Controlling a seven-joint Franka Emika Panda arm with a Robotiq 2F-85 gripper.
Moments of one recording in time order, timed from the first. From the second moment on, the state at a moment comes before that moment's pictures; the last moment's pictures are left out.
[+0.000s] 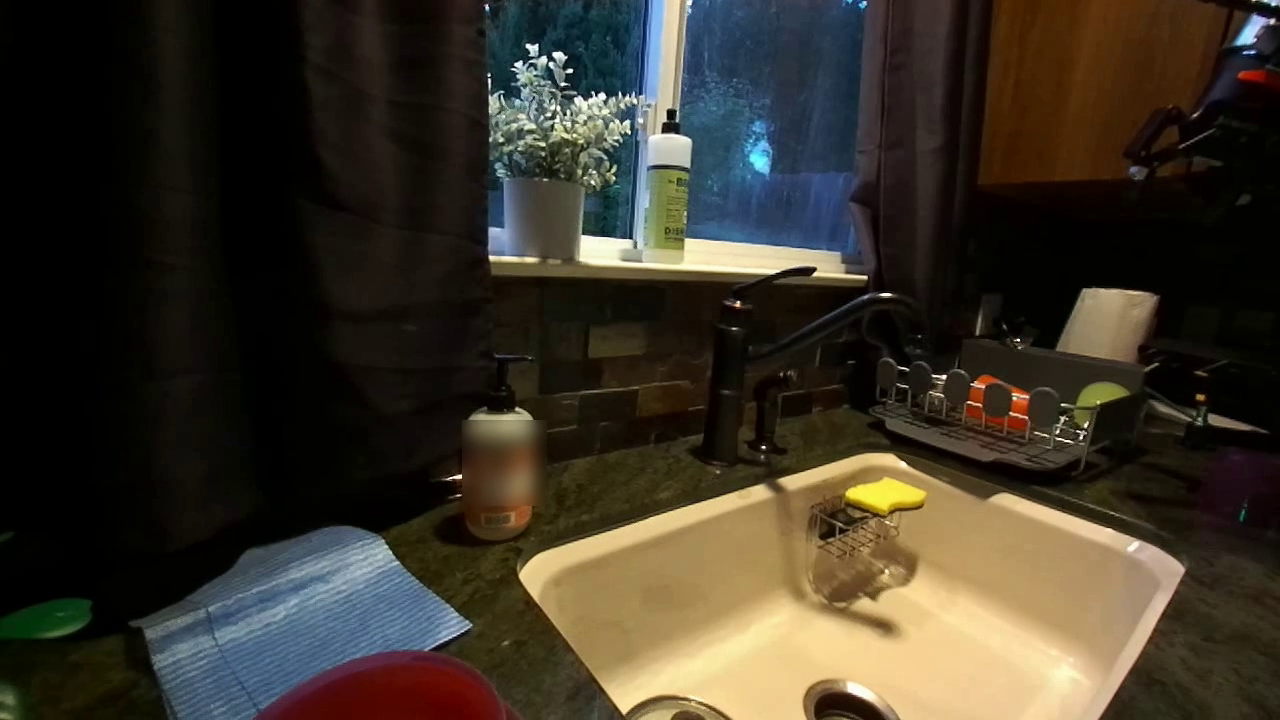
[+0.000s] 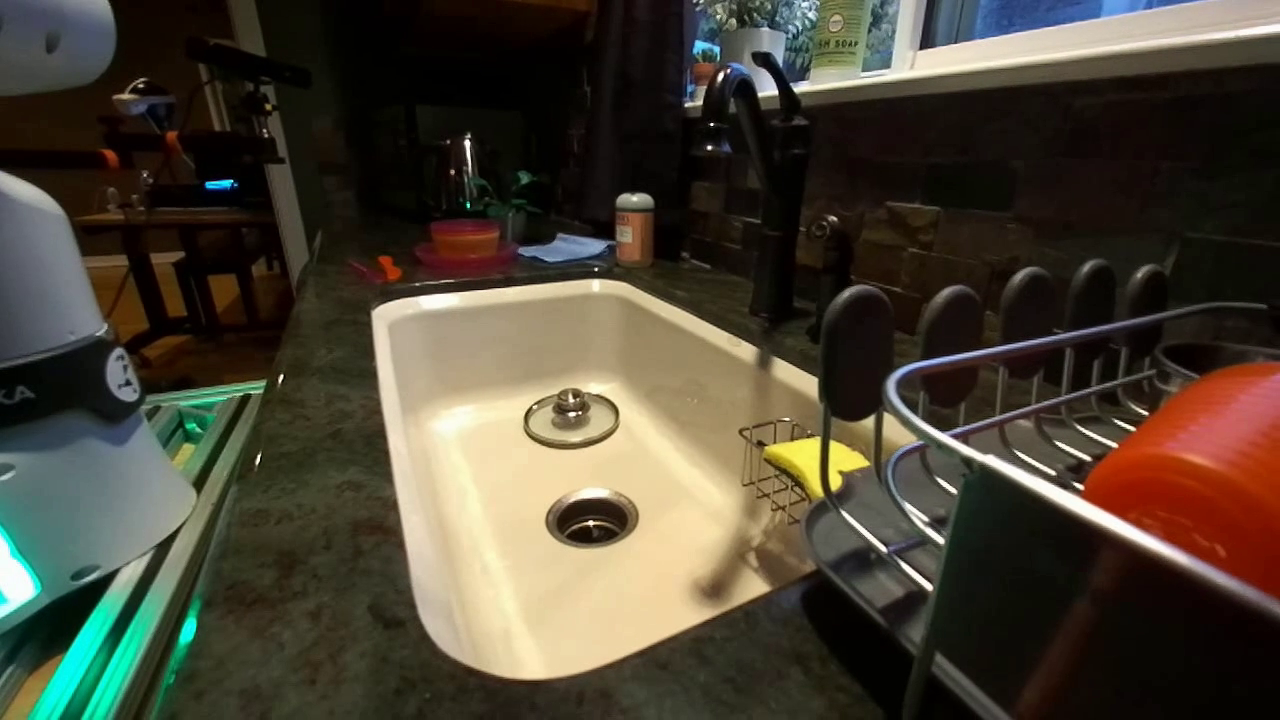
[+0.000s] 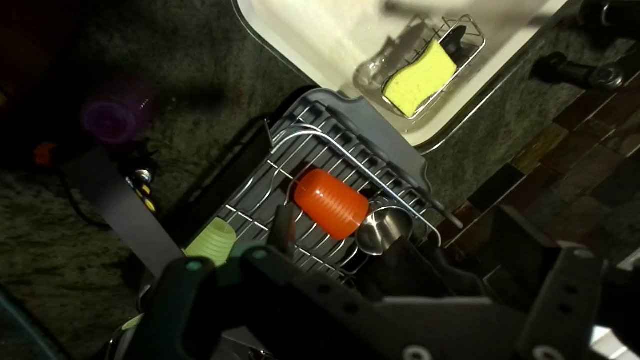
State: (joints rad) arm -0.37 -0.62 -0.36 -2.24 -0.01 1.87 0.12
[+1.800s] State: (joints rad) arm -0.36 0.35 -0.41 -1.45 -0.04 1.53 0.22
